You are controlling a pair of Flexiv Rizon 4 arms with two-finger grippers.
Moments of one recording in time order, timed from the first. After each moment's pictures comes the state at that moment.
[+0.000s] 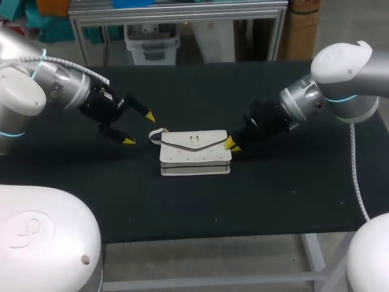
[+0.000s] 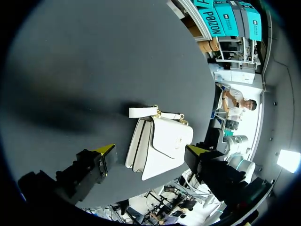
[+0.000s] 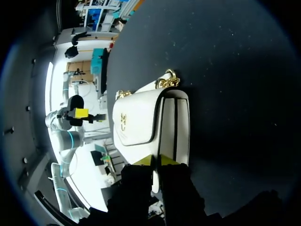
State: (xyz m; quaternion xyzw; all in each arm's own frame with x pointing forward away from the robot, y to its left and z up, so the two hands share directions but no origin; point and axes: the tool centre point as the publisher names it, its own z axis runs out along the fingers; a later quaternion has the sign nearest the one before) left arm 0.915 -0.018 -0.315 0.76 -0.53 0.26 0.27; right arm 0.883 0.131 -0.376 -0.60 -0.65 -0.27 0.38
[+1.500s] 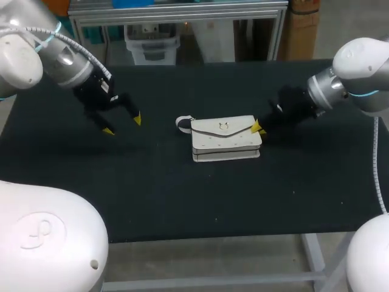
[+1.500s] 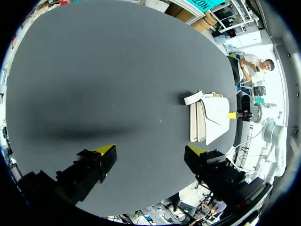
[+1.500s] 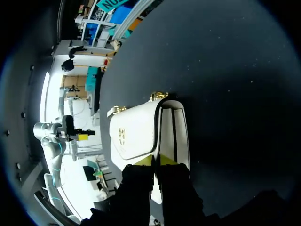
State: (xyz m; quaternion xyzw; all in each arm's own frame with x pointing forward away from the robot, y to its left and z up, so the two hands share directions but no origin) left arm 0.924 0.034 -0.313 0.67 -0.70 0.16 0.15; right arm 0.949 0.044 -0.374 -0.64 -0.64 -0.30 0.30
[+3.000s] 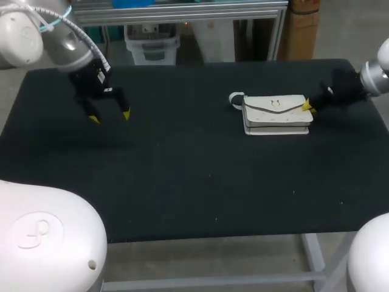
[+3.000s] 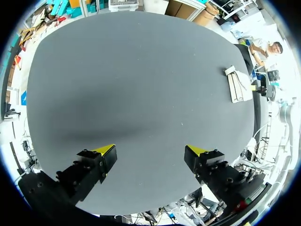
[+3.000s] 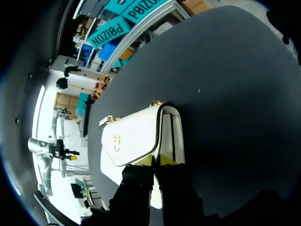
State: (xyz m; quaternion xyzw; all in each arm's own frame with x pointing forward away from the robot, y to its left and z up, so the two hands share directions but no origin) left arm 0.946 0.072 -0.300 0.65 -0.74 0.10 0.08; right arm 1.047 -0.126 -0.380 -0.68 -0.62 -0.34 0.19
